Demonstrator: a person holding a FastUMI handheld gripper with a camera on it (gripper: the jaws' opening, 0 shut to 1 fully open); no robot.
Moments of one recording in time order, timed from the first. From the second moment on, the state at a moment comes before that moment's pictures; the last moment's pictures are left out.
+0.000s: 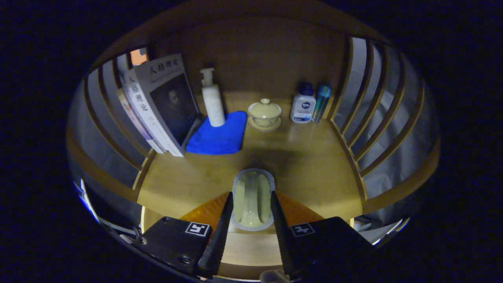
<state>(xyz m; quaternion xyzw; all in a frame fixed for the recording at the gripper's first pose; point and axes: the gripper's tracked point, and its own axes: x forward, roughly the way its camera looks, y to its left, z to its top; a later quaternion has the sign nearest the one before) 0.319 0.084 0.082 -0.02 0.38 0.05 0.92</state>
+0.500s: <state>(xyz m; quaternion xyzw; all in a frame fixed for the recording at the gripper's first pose) 0.198 0.094 0.145 -0.06 0.13 0.07 0.99</state>
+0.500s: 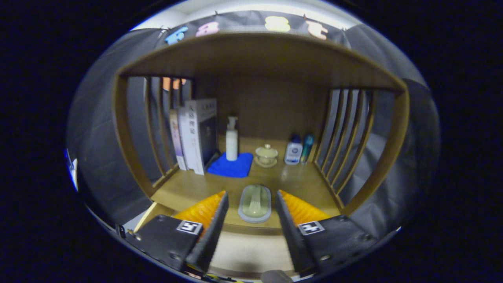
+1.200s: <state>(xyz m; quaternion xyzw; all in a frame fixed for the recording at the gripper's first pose) 0.050 0.058 0.033 -0.02 0.01 0.03 1.00</state>
